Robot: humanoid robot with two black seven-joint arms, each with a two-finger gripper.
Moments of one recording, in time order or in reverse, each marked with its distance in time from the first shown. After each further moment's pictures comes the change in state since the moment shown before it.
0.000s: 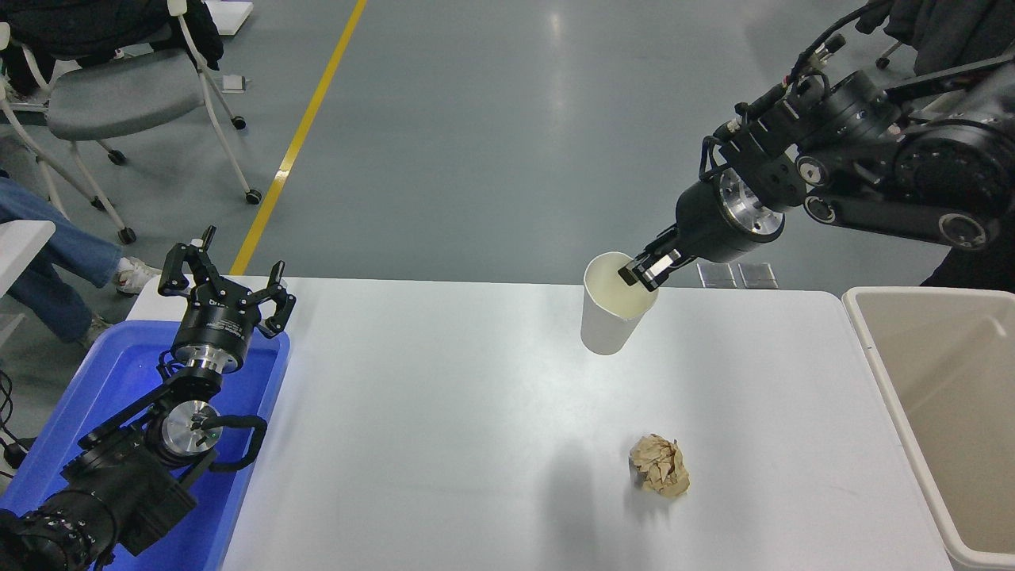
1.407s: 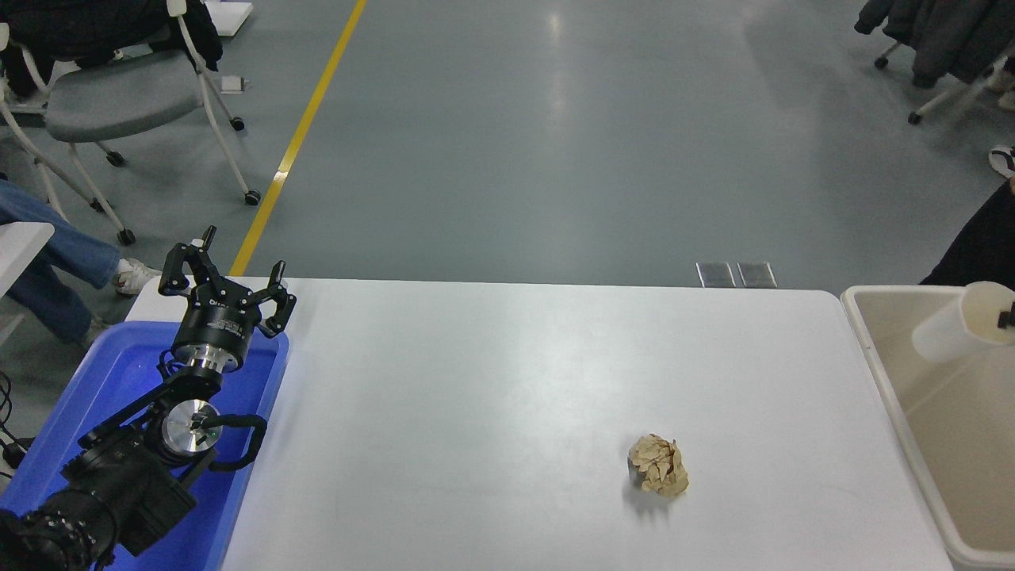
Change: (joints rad) left arm 0.000 0.000 0.000 0.000 0.000 0.000 0.000; right arm -0.947 -0.428 0.385 -0.752 0.178 -0.159 -0.004
